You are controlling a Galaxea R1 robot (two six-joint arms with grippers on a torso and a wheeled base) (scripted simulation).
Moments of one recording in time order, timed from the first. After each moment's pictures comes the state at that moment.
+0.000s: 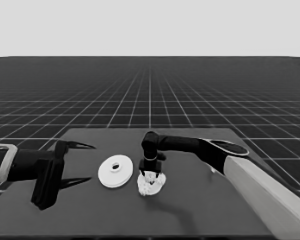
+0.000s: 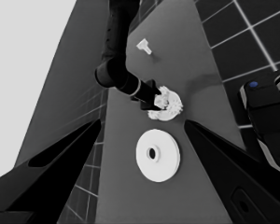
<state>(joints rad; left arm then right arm) -0.34 1.75 -0.42 0.31 0.68 0.35 -0.11 3.08 -1.76 -0.28 -1.50 1.48</state>
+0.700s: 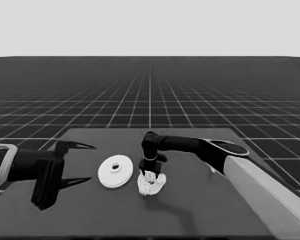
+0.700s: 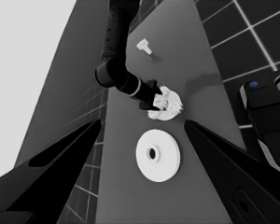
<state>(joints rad) -0.34 1.75 -0.42 0.31 0.68 0.35 -0.11 3.08 -1.76 -0.28 -1.50 1.63</state>
